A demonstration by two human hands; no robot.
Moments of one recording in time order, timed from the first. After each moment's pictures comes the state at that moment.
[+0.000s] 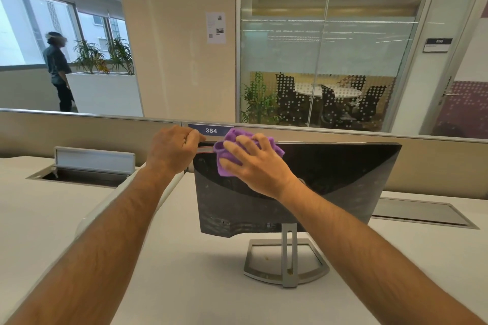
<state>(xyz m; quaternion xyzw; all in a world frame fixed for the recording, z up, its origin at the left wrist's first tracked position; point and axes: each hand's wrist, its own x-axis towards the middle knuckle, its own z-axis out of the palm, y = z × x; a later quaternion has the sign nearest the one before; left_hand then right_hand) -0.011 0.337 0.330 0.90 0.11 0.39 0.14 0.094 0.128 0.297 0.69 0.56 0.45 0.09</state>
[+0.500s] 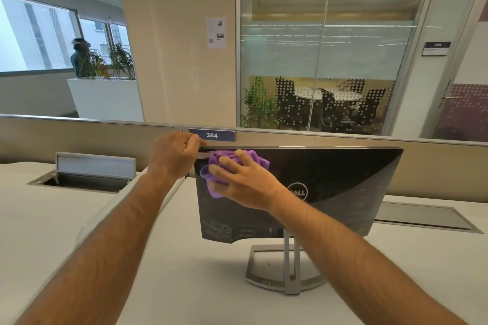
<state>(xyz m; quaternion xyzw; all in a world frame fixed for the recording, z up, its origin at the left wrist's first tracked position) -0.012 0.336 0.332 0.90 0.11 0.39 0.14 0.078 0.146 0.287 0.65 0.61 0.42 0.16</state>
